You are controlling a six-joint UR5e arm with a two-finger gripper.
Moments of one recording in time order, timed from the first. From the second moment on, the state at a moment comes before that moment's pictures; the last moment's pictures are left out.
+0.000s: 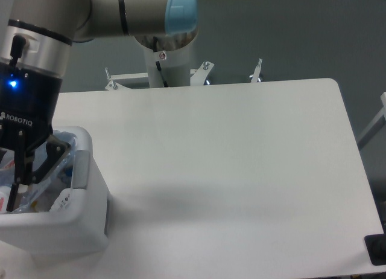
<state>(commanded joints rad) 2.06 -1.93 -1.22 -0.59 1.21 0.05</state>
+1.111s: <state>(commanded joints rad) 2.02 -1.91 -1.33 -0.59 1.23 0.05</state>
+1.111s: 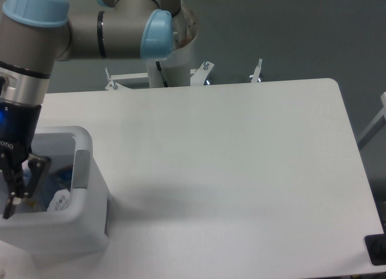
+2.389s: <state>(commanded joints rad) 2.57 -1.61 -1.66 -0.86 1.62 1.04</state>
